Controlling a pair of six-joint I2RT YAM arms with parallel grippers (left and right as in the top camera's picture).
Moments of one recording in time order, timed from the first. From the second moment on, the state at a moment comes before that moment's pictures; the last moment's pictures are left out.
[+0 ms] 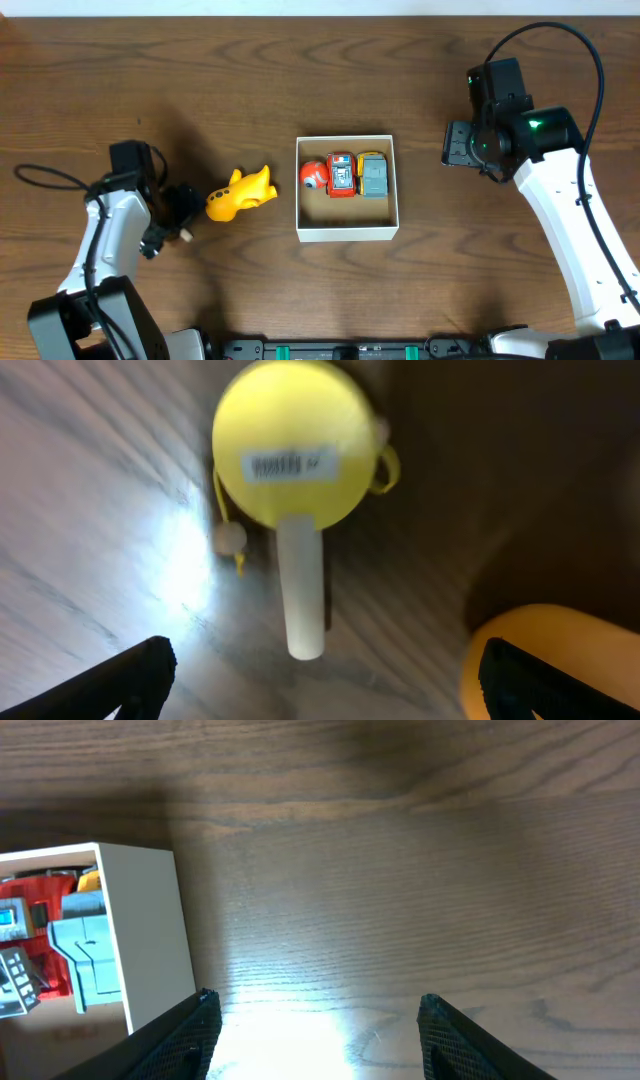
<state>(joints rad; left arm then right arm) 0.27 1.50 0.83 -0.80 0.04 -0.52 0.22 1.50 1.40 -1.11 0.15 0.35</state>
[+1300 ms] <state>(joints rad) 0.28 1.58 0.76 -0.68 -0.01 -0.60 0.22 1.50 1.40 -1.14 0.15 0.35</state>
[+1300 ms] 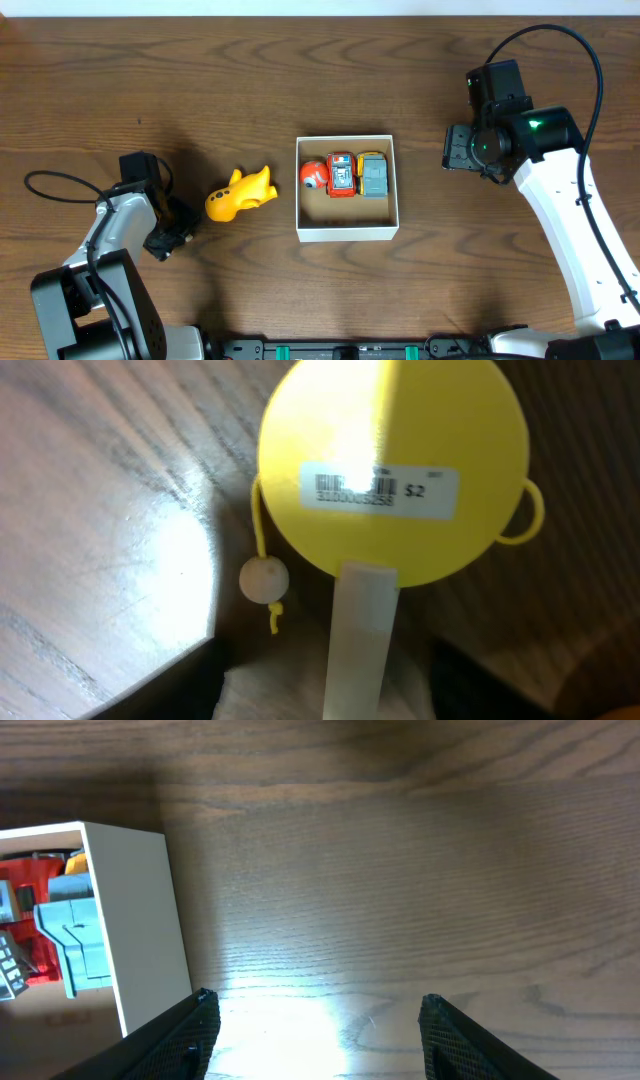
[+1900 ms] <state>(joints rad) 0.28 1.59 0.77 -0.68 -0.01 -0.60 0.22 1.50 1.40 -1.14 0.15 0.35</state>
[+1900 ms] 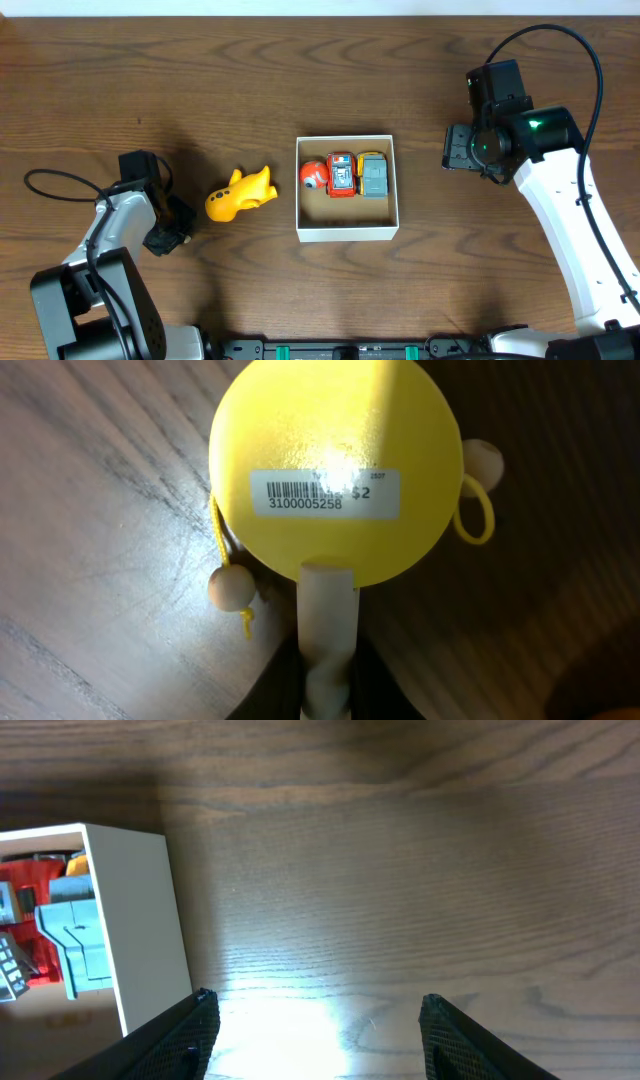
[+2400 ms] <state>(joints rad) 0.18 1.27 0.98 -0.78 0.02 -0.42 0.07 1.50 1.40 -1.11 0.12 0.35</state>
